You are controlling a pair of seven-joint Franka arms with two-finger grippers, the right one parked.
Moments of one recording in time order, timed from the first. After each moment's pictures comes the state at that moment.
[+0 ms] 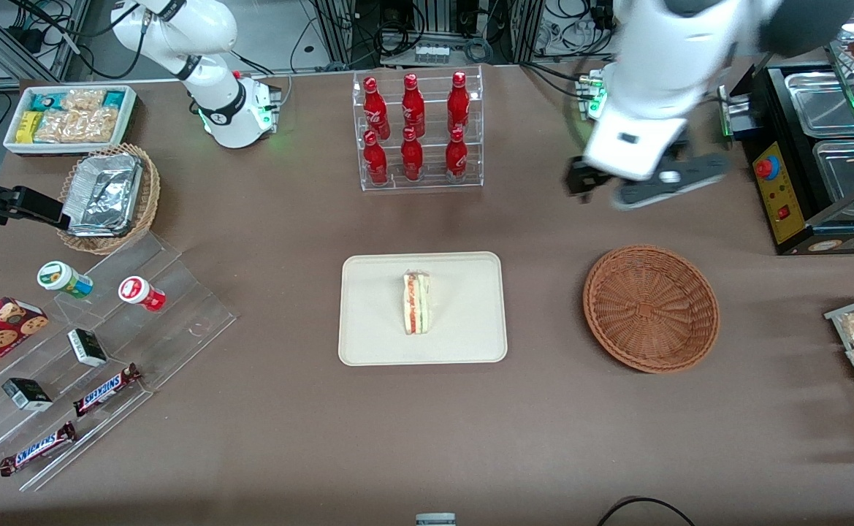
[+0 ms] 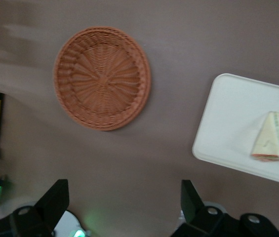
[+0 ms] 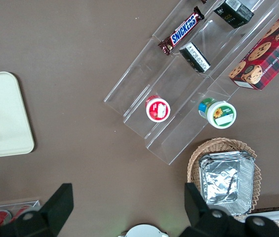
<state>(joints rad) -0.31 0.04 -0.14 -1.50 0.12 1.44 -0.69</state>
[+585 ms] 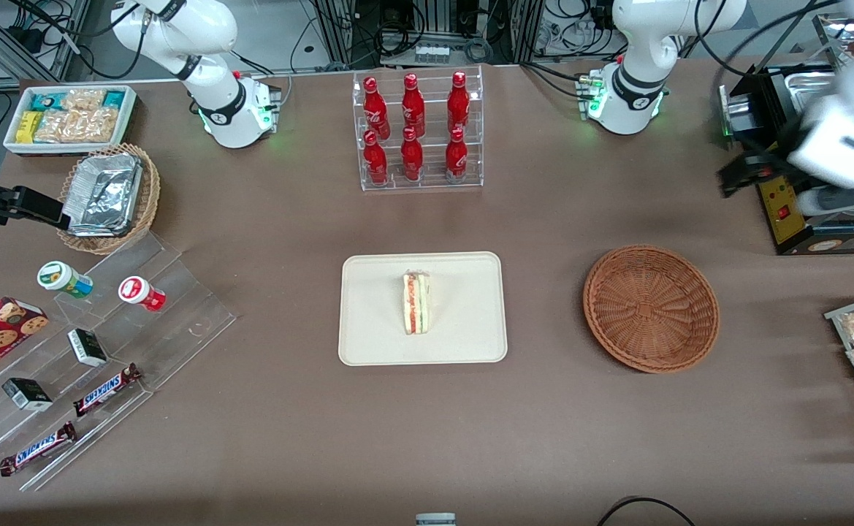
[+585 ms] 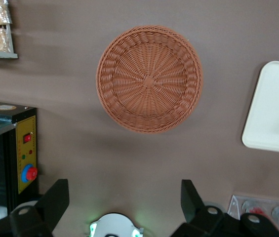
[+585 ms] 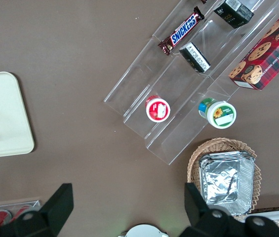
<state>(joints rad) -0.04 -0.07 0.01 -1.62 0.00 1.44 -0.16</state>
